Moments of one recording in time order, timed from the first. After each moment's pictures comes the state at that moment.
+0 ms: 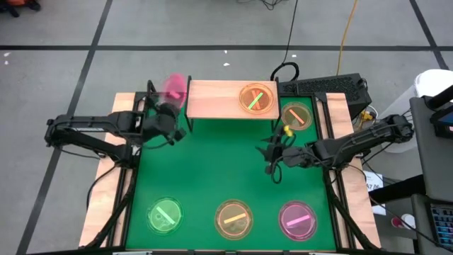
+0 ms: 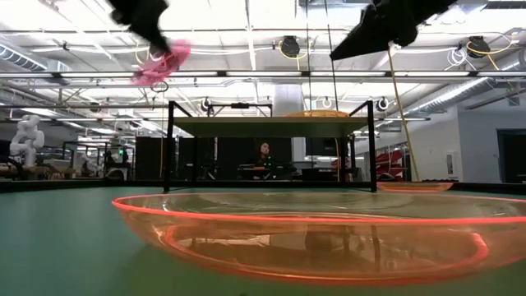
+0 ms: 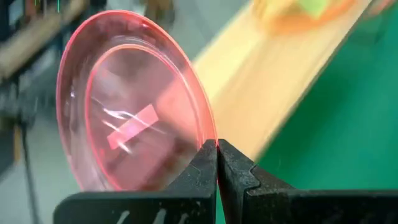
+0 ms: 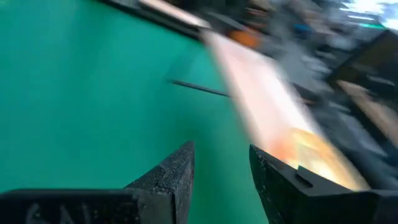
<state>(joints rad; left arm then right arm) 0.01 1.09 1.10 -0.81 -0.81 -0.17 0.26 1.15 0.74 -0.12 0.73 -0.19</state>
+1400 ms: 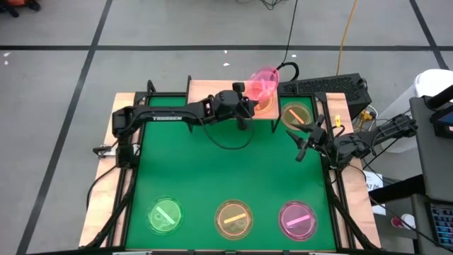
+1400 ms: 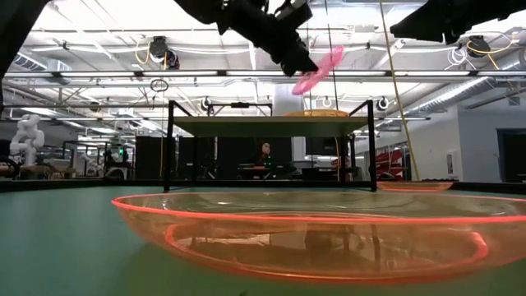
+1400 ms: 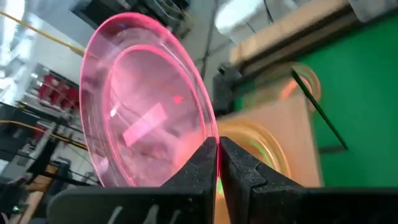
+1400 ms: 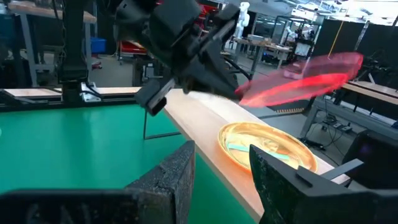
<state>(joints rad) 0.22 1.90 1.56 0.02 -0.26 0.73 0.38 0.50 0.43 -0.08 0.94 -0.05</state>
